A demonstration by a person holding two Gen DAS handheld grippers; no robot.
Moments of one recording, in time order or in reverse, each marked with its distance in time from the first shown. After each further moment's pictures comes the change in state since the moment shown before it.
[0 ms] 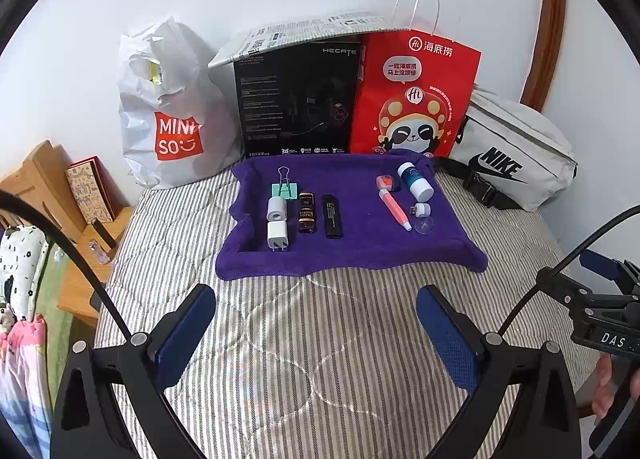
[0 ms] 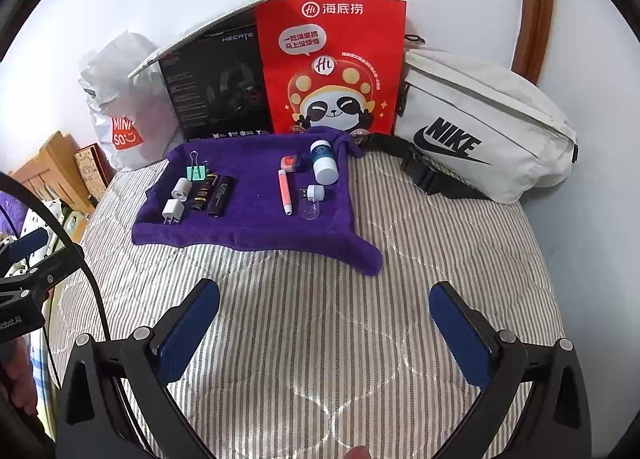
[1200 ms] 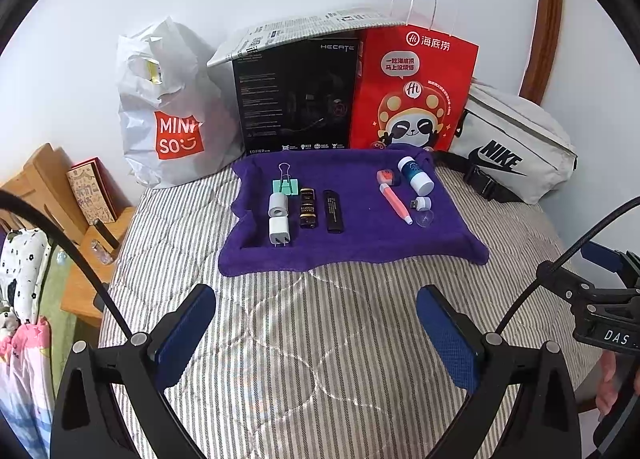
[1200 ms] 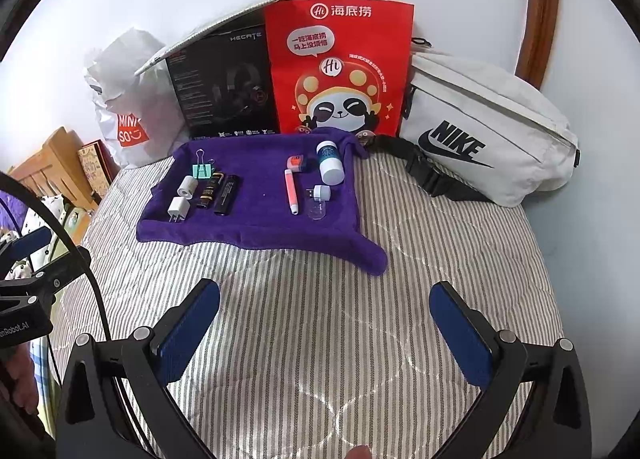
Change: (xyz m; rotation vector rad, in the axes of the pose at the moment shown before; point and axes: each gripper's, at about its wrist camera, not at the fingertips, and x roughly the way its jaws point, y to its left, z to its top) left arm -0.001 0.001 -0.003 0.016 0.012 0.001; right arm -0.004 0.007 0.000 -0.015 0.001 0.005
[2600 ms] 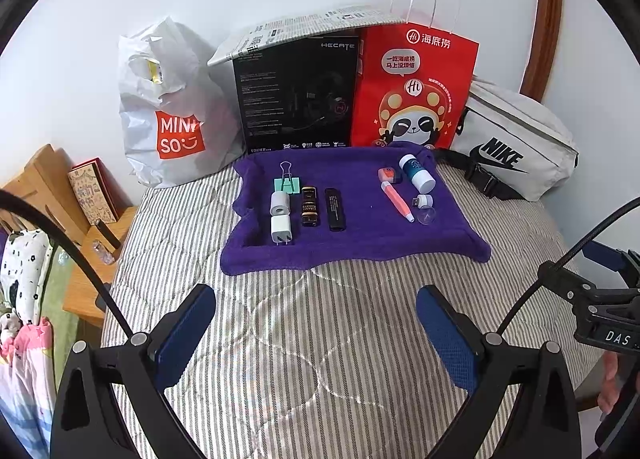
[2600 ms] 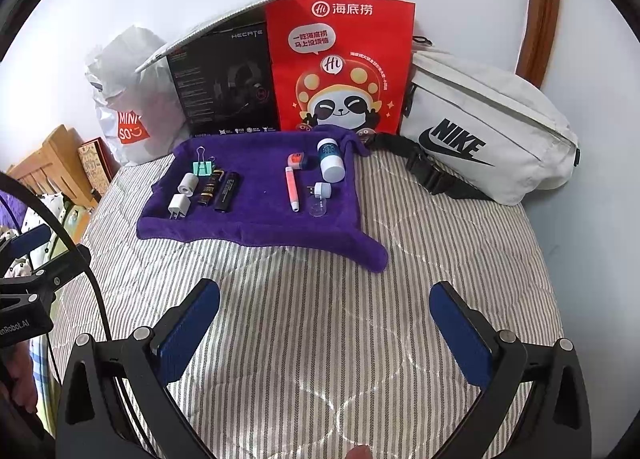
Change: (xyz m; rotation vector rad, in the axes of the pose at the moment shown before) left arm -0.001 0.001 0.000 0.014 0.008 0.007; right arm 0.000 0.001 -0.001 -0.004 0.006 0.001
